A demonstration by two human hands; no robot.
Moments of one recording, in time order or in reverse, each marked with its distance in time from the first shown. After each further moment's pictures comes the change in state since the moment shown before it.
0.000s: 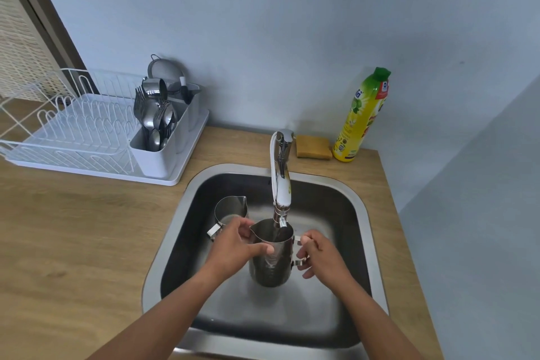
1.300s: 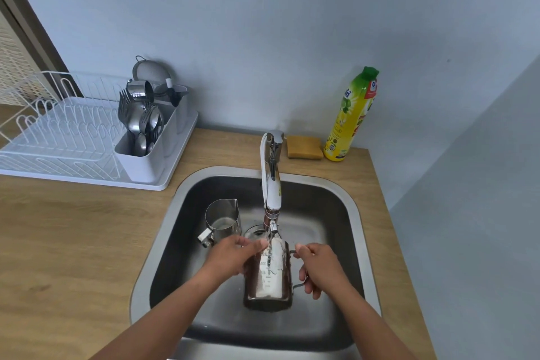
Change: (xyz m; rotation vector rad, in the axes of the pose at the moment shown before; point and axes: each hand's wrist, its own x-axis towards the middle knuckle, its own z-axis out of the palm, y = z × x) left_hand -0.001 0.004 0.004 0.040 -0.169 -0.181; right_hand -0.012 -0.002 -0.007 -0.041 -0.019 0.181
